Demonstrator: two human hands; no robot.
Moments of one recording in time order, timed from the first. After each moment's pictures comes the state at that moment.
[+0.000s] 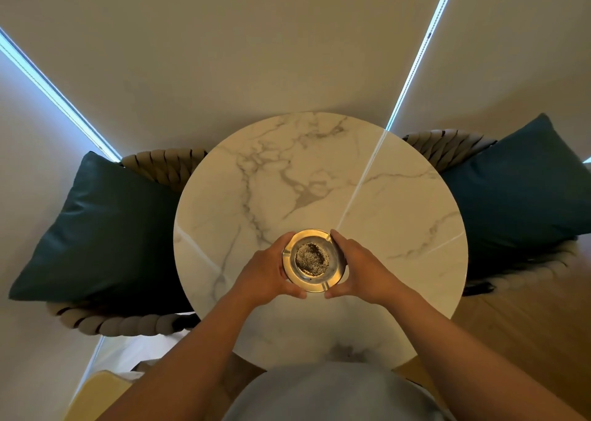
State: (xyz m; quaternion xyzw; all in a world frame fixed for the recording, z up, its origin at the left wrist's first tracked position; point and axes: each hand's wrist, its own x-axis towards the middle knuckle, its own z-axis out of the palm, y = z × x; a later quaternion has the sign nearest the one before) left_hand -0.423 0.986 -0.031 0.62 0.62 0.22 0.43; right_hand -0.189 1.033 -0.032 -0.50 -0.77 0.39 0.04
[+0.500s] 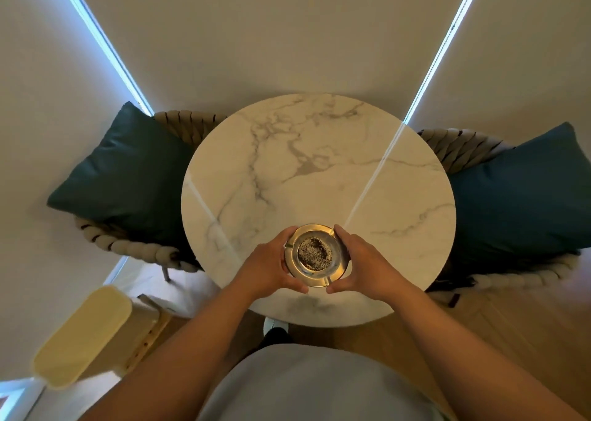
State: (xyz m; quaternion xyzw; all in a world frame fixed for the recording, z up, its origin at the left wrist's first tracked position) left_hand -0.333 0.892 -0.024 0.58 0.66 0.23 0.41; right_hand -0.109 0.976 -0.024 -0.43 -0.81 0.39 0.01
